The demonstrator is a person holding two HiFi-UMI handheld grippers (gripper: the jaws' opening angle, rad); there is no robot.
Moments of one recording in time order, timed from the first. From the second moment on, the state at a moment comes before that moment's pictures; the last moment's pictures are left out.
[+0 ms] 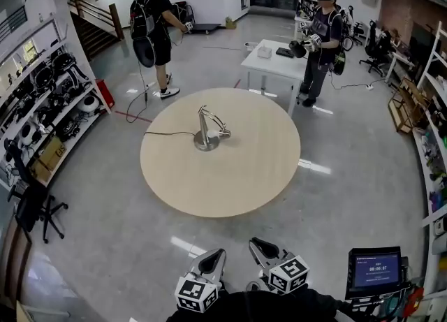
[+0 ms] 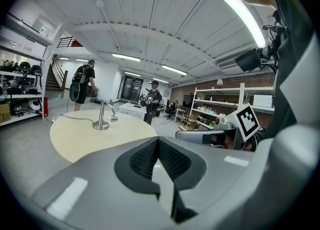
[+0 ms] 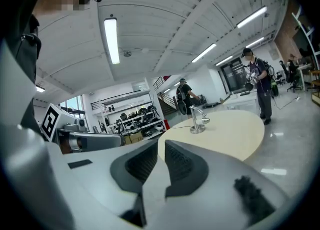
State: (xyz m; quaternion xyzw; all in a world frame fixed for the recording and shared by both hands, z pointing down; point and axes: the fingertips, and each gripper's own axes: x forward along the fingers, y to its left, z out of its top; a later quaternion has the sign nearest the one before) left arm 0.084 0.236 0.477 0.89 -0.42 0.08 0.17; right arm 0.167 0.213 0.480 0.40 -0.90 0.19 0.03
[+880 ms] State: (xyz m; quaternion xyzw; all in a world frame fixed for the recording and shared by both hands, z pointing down) left arm -0.040 0.077 0.491 0.92 -0.34 0.05 0.20; right arm 0.060 0.076 0.491 0.50 -0.84 0.21 0.06
